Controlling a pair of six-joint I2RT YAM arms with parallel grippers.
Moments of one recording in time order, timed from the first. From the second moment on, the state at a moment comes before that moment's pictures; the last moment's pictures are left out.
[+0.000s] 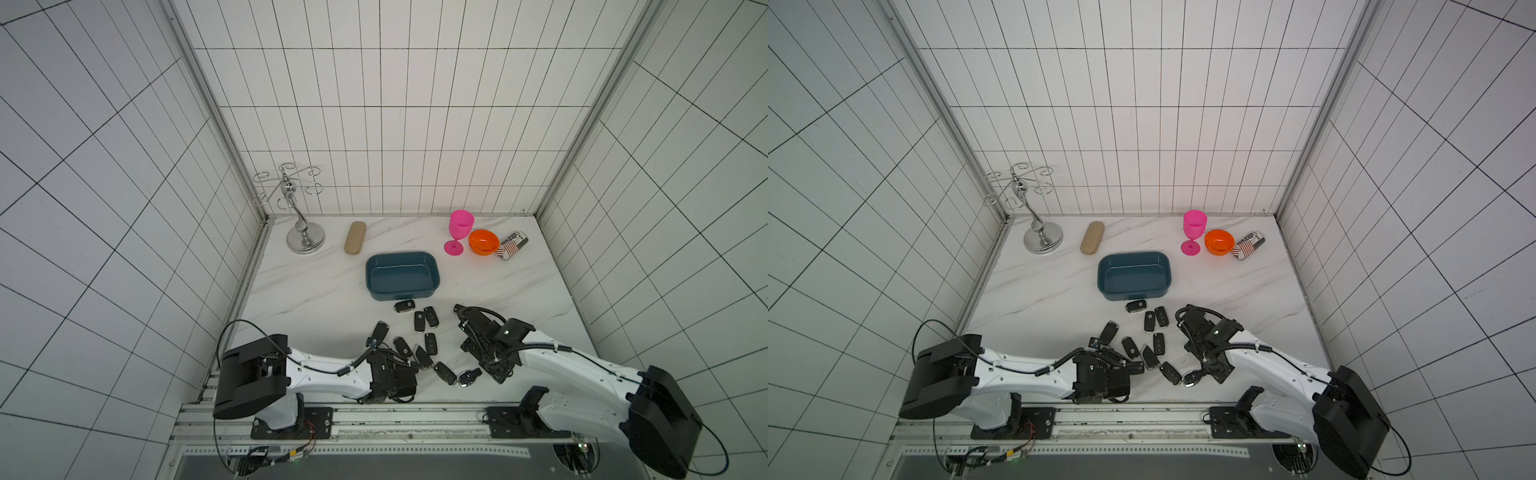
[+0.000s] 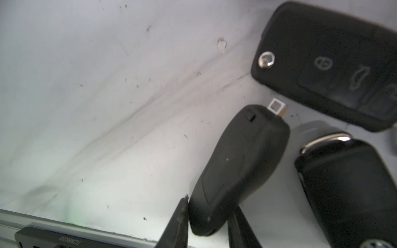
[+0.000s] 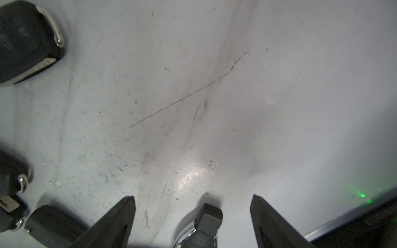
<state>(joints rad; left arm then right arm) -1.37 1.53 0.77 -0.98 -0.33 -1.26 0.76 1.13 0.59 -0.90 0.18 1.54</state>
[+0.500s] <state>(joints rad) -1.41 1.54 0.80 -1.04 -0.40 -1.25 0.76 1.13 0.59 -0.90 0.18 1.53</state>
